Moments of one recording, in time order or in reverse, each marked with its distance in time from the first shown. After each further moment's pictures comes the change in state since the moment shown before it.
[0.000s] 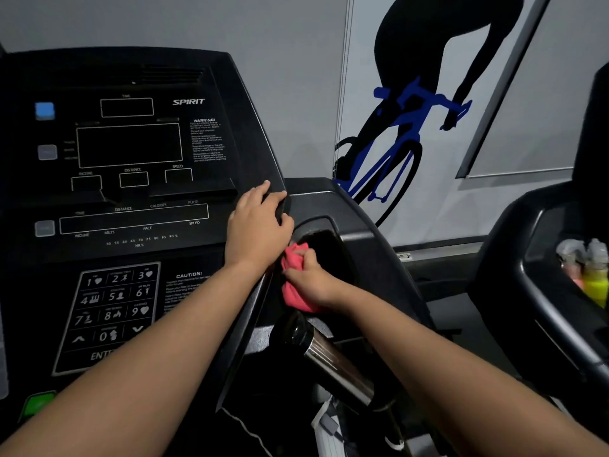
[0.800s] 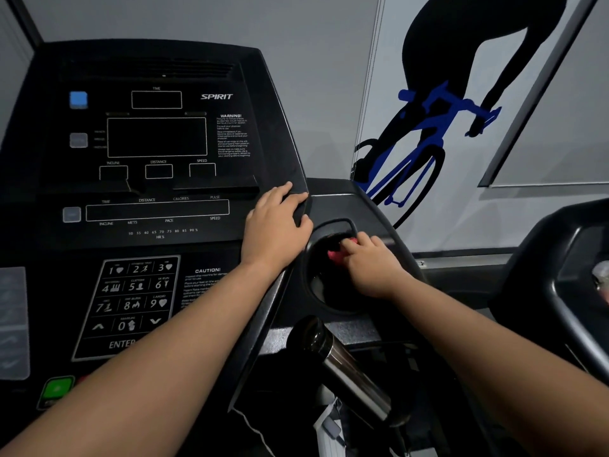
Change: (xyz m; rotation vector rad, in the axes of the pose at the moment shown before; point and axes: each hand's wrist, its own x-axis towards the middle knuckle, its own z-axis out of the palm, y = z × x) left_hand -0.001 -0.004 -0.003 -0.047 -0.019 -0.016; right_hand 0.003 0.003 -0.071 -1.375 0.069 -0.456
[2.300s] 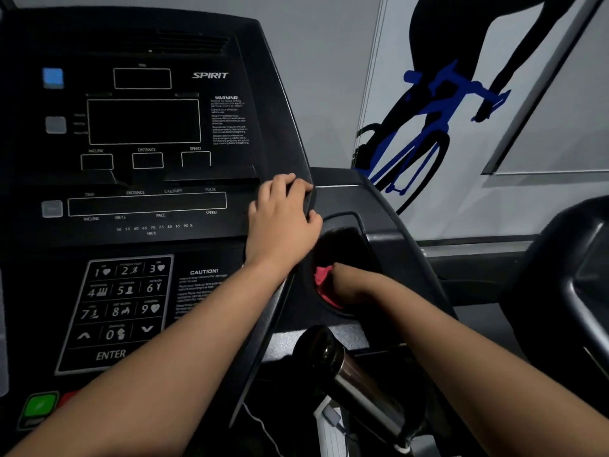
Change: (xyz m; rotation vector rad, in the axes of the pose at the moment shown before) left_hand 0.001 0.005 0.005 0.086 0.022 0.011; right_hand 0.025 -0.043 0.005 0.676 -0.507 0.310
